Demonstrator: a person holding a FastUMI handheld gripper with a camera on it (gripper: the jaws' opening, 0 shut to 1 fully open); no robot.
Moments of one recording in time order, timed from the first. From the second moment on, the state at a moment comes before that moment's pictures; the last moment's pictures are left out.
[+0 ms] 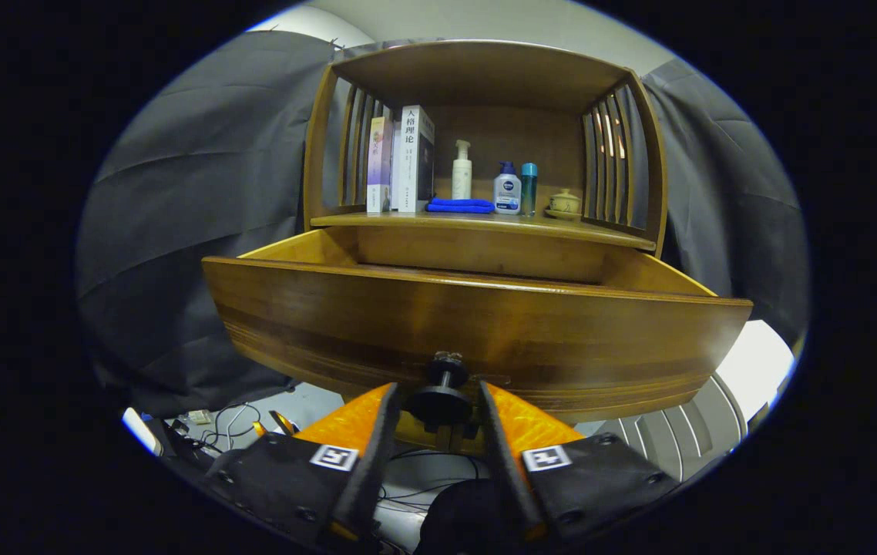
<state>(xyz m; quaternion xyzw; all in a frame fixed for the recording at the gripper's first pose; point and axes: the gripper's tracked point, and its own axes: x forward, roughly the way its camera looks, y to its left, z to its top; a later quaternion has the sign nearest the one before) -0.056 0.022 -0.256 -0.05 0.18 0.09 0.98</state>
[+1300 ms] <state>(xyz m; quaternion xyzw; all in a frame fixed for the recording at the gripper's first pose) -0.001 -0.041 -0.100 -0.10 0.14 0.07 0.98</state>
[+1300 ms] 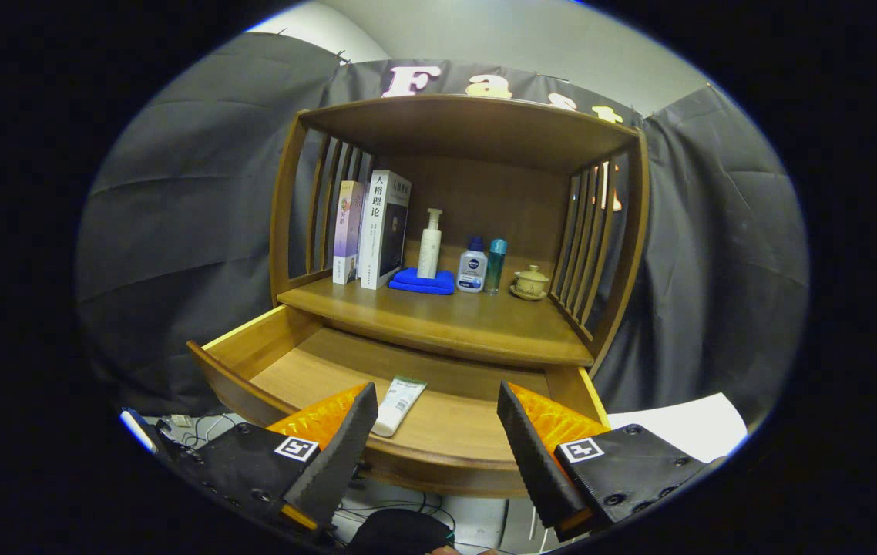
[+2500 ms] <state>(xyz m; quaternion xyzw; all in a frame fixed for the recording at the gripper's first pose) 0.112 0.031 -0.230 -0.11 0.50 0.17 0.84</state>
